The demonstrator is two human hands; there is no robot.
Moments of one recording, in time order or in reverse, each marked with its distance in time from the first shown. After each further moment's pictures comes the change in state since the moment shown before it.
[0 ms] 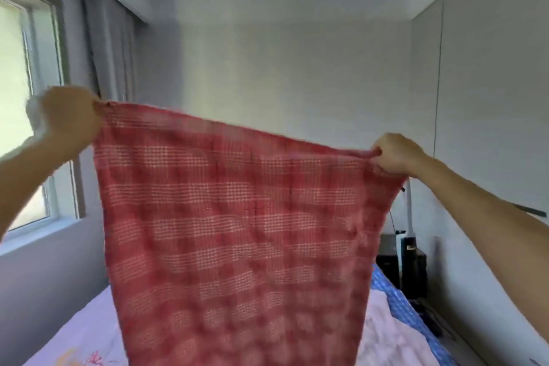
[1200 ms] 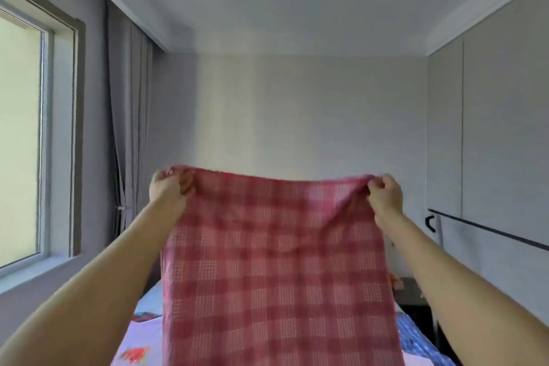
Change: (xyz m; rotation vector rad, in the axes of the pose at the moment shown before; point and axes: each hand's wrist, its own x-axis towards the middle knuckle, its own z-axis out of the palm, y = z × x) left_hand 0.055 -0.007 0.174 -1.737 -0.190 -0.830; right_hand 0.119 -0.125 0.180 0.964 0.334 0.372
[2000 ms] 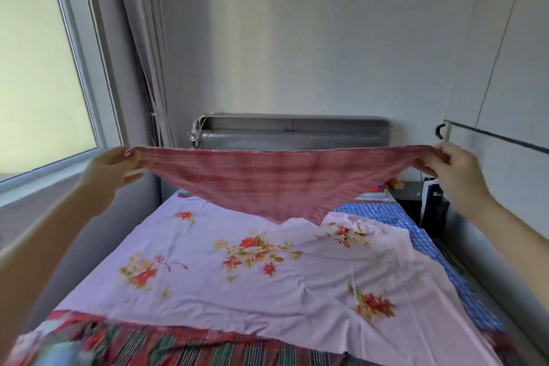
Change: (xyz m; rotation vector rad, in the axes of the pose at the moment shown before) left_hand -0.231 0.034 -0.200 0.722 -0.151 0.088; right_hand -0.181 0.022 -0.229 0.078 -0.399 -0.047
